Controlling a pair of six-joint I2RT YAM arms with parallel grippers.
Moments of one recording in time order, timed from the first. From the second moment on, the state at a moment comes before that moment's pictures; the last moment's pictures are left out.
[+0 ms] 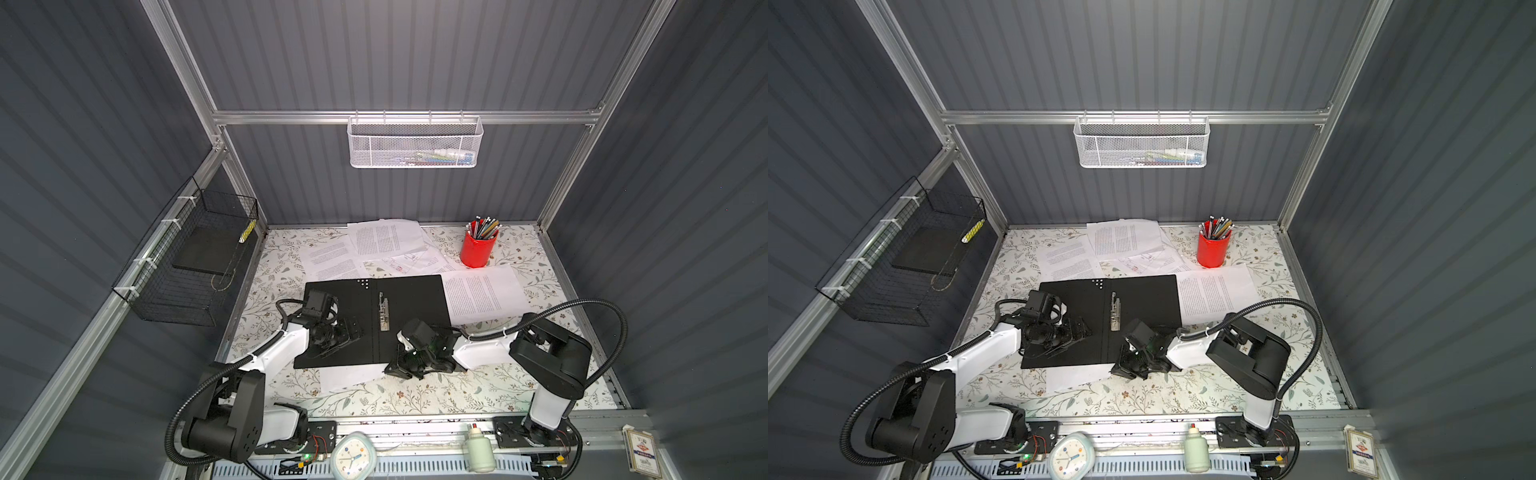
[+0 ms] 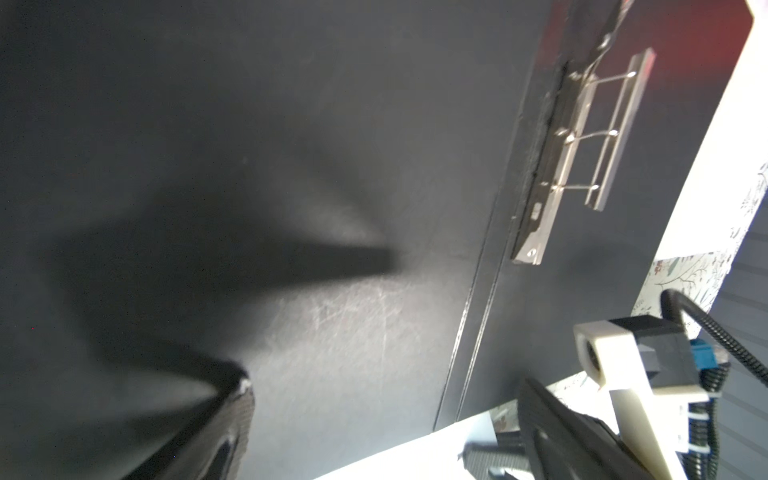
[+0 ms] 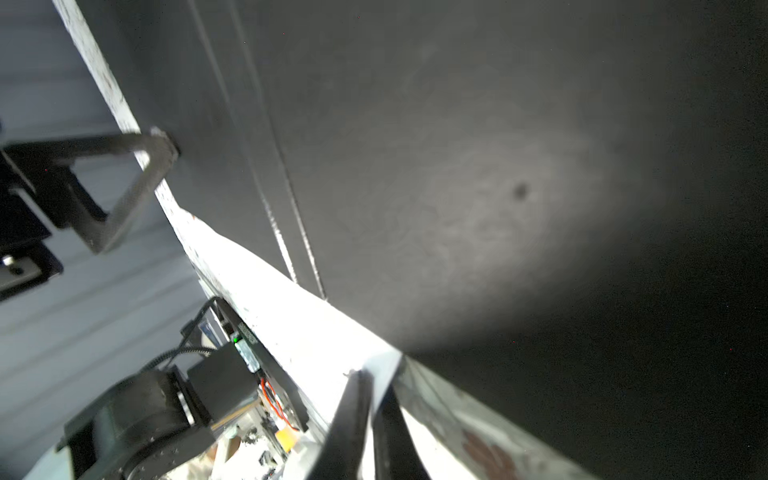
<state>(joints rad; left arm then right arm) -0.27 1.32 0.64 -0.52 0.37 -0.59 1.02 1.78 0.76 0.16 -0.41 1.29</state>
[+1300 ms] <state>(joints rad) -0.23 1.50 1.31 -0.75 0.30 -0.51 0.56 1.24 1.31 -0.55 -0.48 1.02</state>
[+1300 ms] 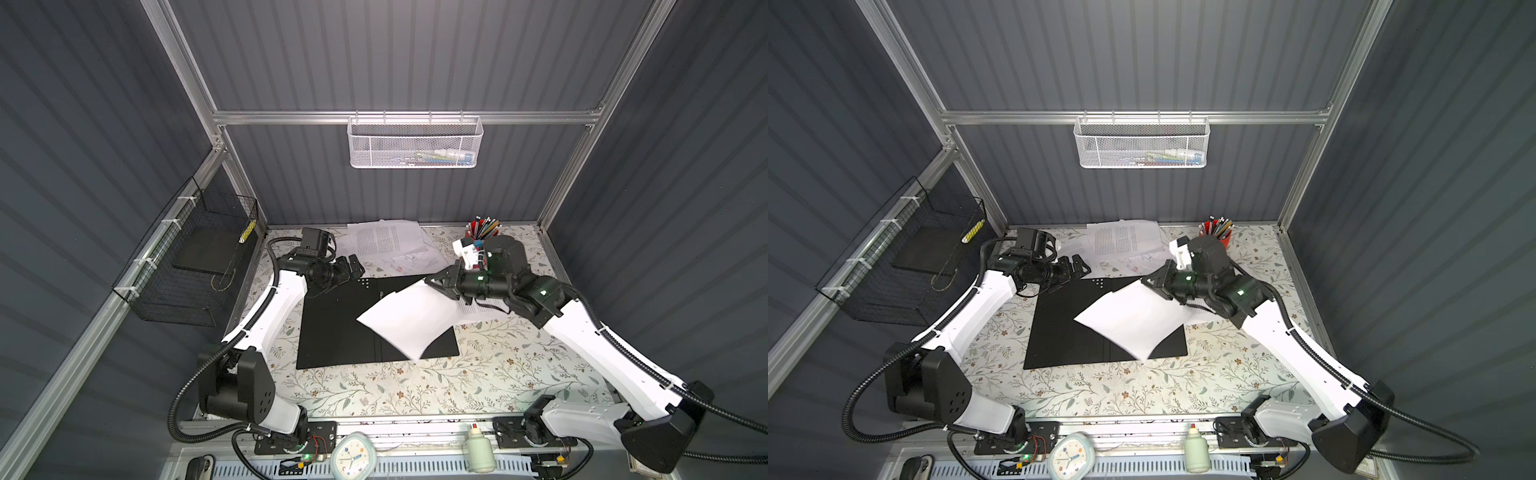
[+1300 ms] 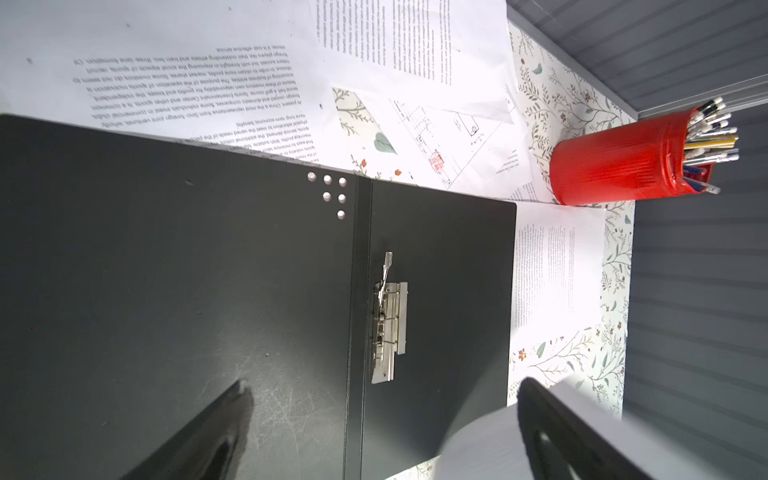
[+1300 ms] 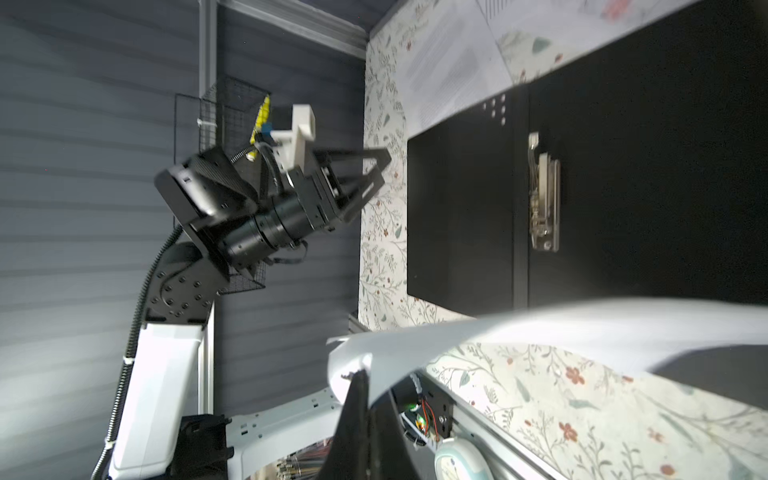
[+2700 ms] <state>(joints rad) -0.21 1.58 1.19 -0.73 0.30 -0.48 0.34 1.29 0.67 -0.36 -0.60 0.74</state>
